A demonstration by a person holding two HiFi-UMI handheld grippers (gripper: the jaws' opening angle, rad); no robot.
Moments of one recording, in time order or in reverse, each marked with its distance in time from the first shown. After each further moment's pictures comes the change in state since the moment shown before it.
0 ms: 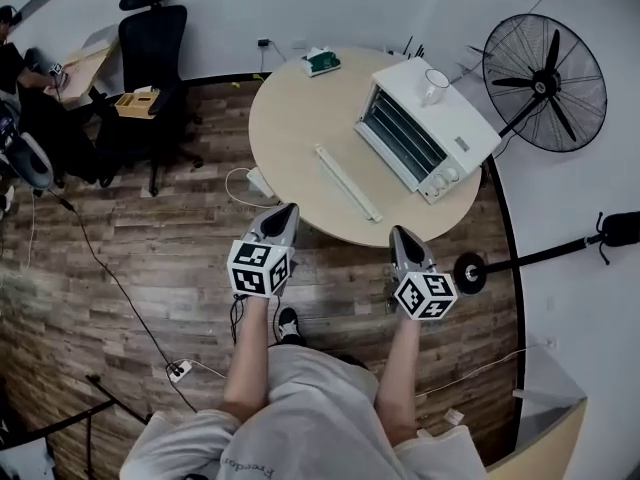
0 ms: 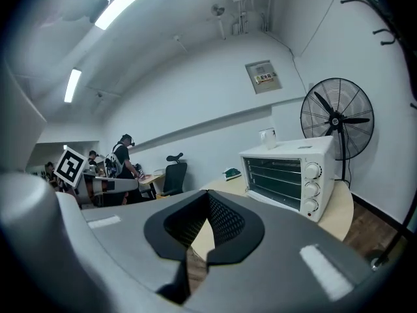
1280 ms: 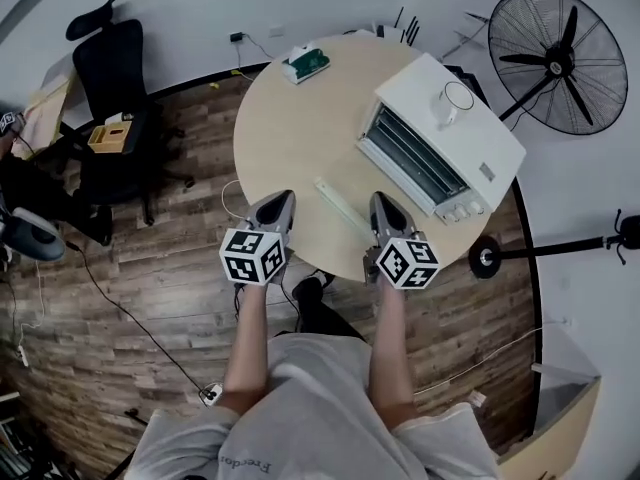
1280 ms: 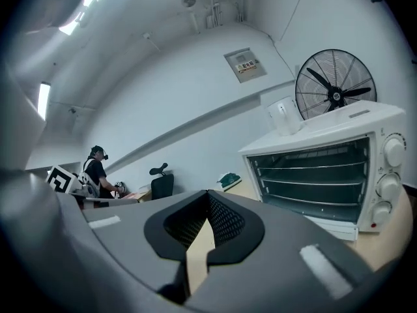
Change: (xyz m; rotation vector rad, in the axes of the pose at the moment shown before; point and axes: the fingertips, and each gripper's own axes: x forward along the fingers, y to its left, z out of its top) left arm 0.178 0.123 0.042 -0.047 0.097 -0.105; right arm 0.238 -0.032 0.024 0.169 -0.029 -0.077
